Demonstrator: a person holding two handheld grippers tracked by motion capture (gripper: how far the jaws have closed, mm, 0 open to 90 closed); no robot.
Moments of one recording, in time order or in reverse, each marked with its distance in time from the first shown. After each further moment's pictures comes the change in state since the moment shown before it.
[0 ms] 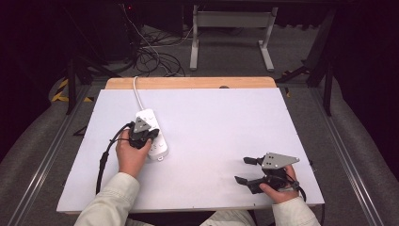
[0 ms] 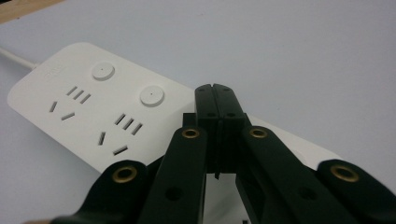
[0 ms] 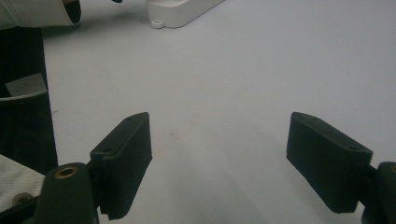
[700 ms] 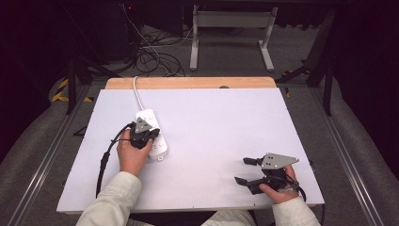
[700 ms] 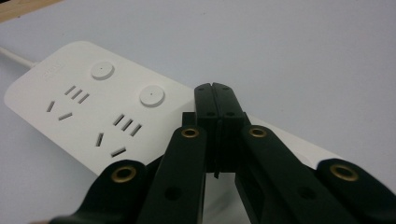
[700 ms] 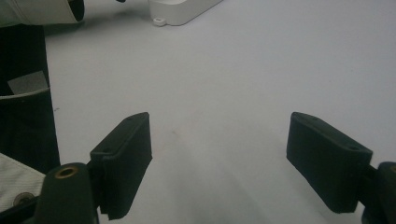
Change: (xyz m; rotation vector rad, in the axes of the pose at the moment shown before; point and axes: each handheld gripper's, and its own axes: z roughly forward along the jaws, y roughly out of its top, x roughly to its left) left arm -0.002 -0.001 0.004 0.004 0.014 -0.002; right arm 0.000 -0.001 0.001 0.006 0.006 -0.003
